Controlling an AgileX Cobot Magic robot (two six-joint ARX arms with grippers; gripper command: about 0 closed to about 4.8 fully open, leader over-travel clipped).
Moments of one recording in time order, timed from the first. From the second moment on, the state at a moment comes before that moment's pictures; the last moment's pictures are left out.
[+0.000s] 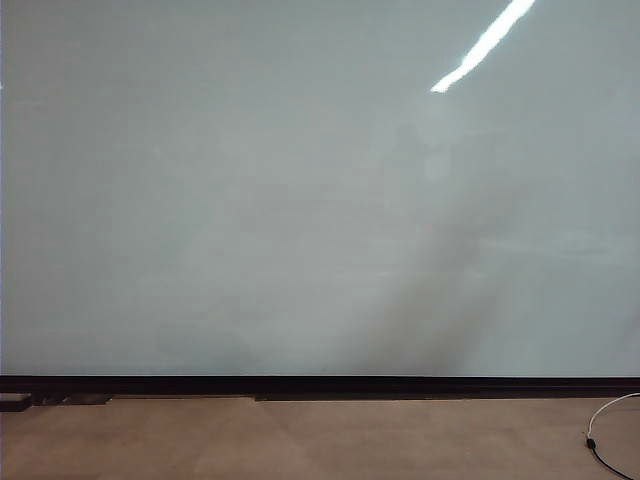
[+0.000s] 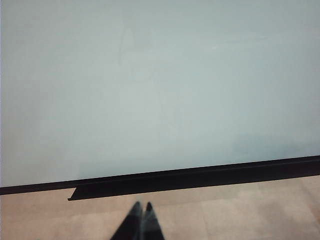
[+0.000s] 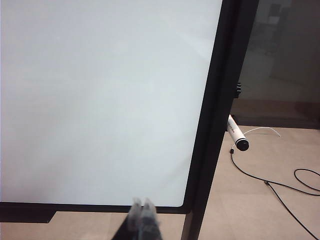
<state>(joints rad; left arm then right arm) 0.04 0.00 0.00 -0.09 0.07 0.12 0.02 0.00 0.01 0.04 0.04 -0.08</state>
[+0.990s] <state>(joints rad) 0.04 0.00 0.00 -0.09 0.07 0.12 -0.02 0.02 0.03 0.18 0.07 0.00</state>
